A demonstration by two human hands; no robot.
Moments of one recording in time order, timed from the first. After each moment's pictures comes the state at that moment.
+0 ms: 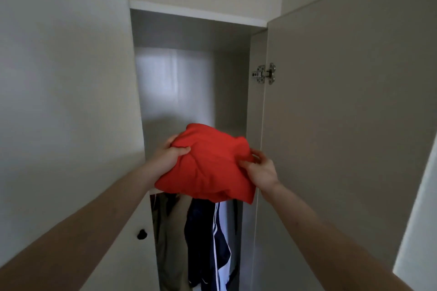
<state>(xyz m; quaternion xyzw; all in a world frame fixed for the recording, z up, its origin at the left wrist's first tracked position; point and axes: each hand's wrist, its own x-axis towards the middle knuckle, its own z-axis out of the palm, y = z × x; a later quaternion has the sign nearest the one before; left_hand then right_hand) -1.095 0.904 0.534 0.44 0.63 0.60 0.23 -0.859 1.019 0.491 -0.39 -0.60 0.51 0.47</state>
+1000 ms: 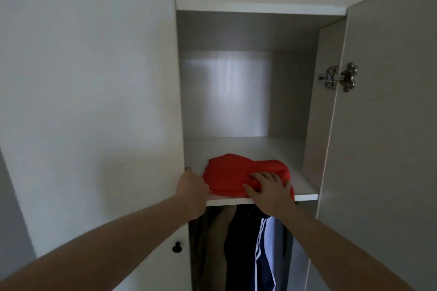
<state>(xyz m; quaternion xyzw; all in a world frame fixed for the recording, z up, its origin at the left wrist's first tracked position) -1.112 0.911 0.494 0.47 0.80 -0.31 -0.20 -0.972 1.101 0.439 -0.35 -0.90 0.13 0.22</state>
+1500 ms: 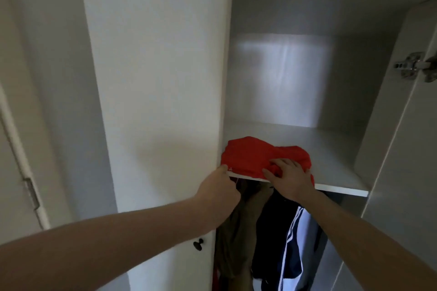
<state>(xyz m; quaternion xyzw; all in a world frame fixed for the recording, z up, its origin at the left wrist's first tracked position) -1.047 0.799 0.489 0.53 0.75 -0.32 -0.21 -1.004 1.065 0.435 -0.26 -0.94 0.13 0.20</state>
